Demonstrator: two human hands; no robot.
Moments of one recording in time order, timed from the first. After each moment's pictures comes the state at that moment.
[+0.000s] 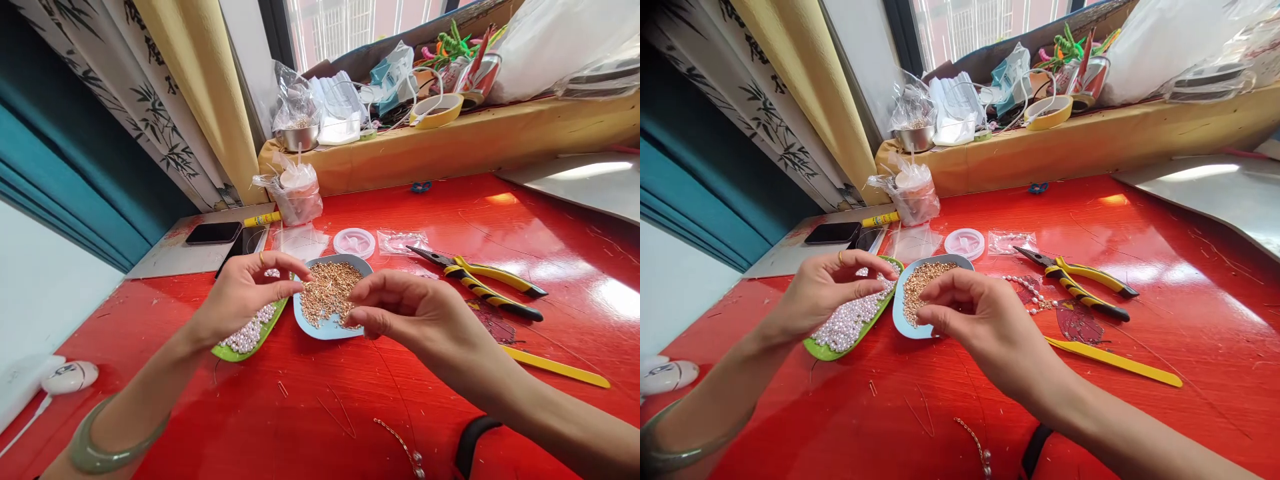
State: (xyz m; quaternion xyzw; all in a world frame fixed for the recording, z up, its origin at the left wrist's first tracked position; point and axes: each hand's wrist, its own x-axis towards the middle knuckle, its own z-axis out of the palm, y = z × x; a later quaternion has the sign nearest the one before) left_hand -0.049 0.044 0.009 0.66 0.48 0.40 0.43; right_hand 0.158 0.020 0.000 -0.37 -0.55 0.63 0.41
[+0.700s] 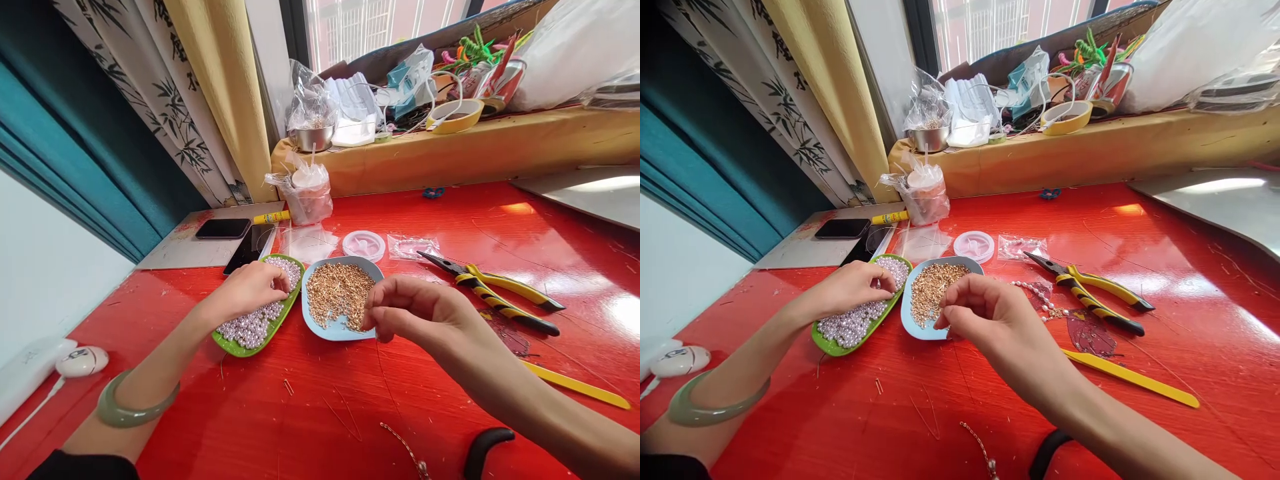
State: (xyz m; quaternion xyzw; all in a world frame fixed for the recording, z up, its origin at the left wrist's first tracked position) left_hand -0.087 0.078 -0.017 0.79 0.58 0.03 0.19; right_hand 0.158 0.020 0.002 -0.43 -0.55 0.61 0.38
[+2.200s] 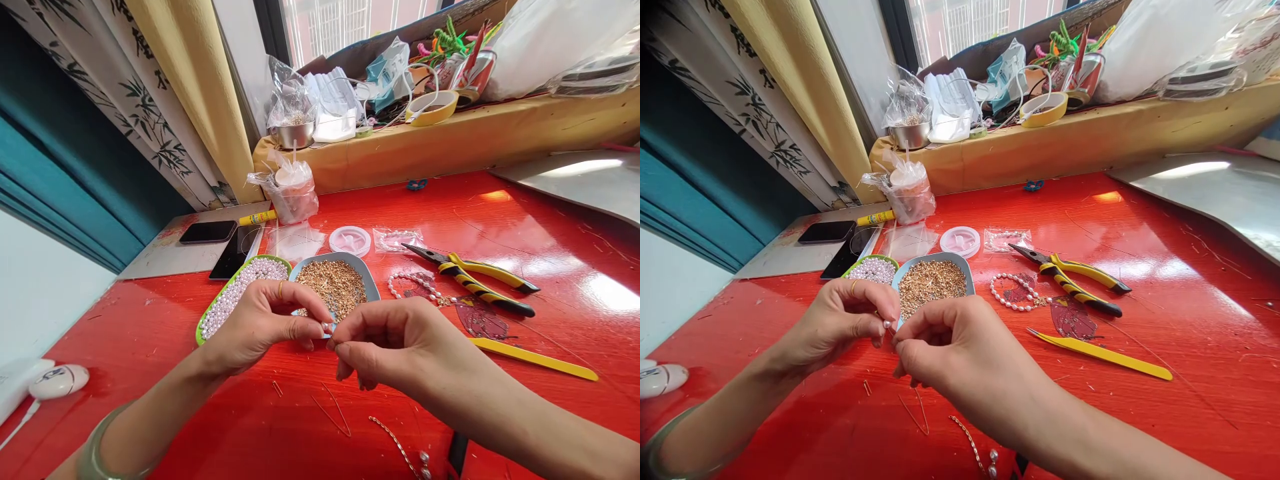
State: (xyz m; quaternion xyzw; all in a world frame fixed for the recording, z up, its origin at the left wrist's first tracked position) left_hand -0.032 0.027 -0.004 0.54 0.39 0.36 0.65; right_hand 0.151 0.003 0.010 -0.43 -0.55 0.66 0.27
